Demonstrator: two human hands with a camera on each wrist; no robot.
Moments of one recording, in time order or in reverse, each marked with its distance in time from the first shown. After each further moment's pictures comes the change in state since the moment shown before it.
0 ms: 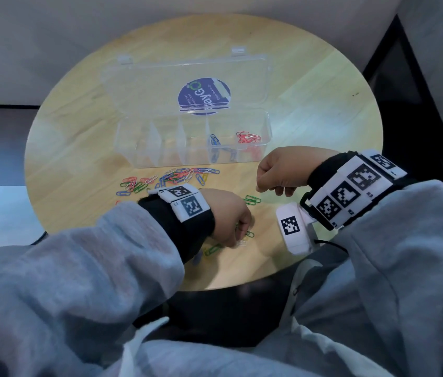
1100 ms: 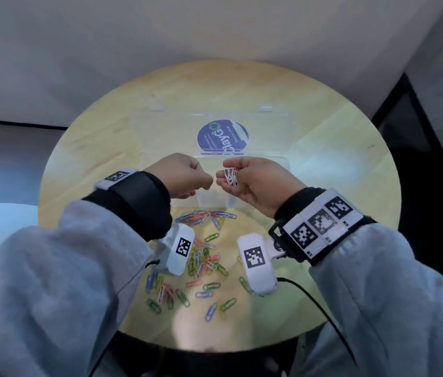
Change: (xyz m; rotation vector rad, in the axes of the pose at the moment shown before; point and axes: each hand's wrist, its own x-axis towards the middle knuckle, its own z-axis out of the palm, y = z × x) left_hand -0.012 -0.116 -0.057 -1.029 0.506 -0.444; right_hand 0.044 -0.076 0.001 1.231 0.040 -0.156
